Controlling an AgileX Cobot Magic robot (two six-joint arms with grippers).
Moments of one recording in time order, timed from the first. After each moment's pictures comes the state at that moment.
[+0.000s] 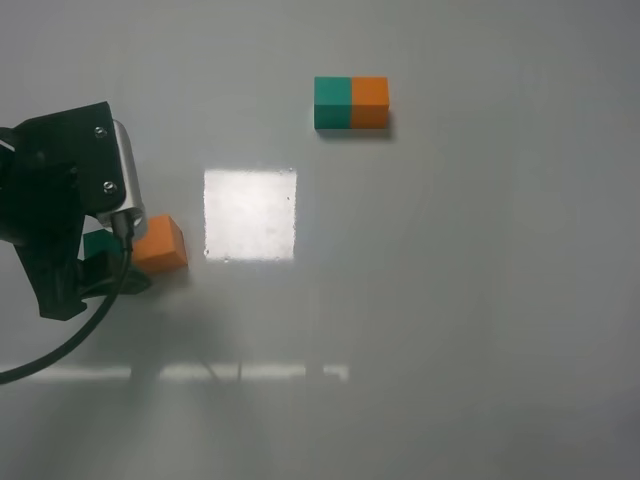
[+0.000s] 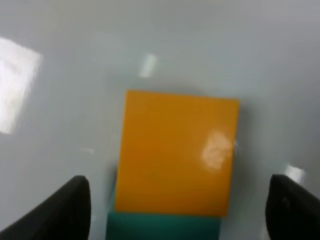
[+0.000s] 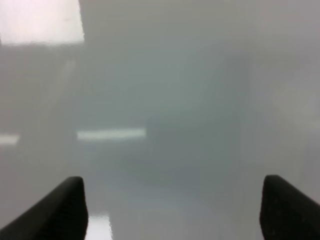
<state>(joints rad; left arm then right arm) -0.41 1.25 -1.15 -0.15 0.79 0.89 -0.03 -0.01 -0.50 -0.09 0.98 0.03</state>
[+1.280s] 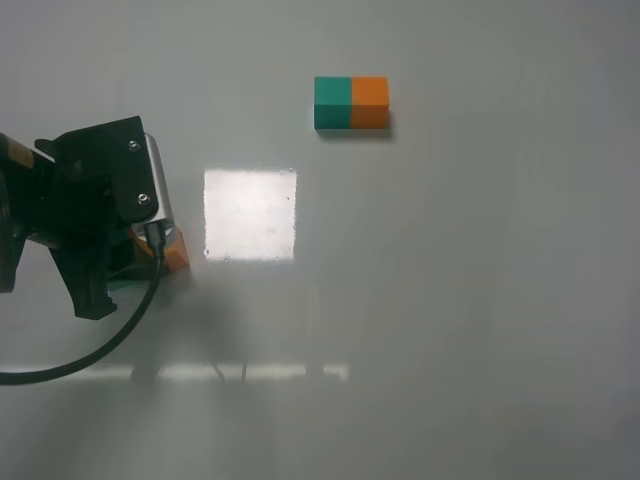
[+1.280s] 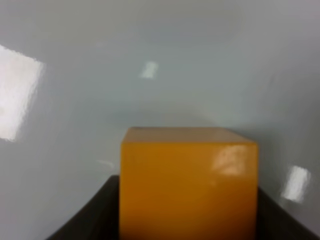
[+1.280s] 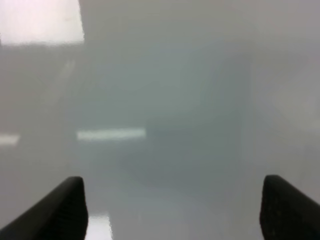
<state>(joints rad) -0.43 1.31 -1.15 -0.13 0.73 0.89 -0.03 -0.01 -0.50 -0.09 0.98 0.03</state>
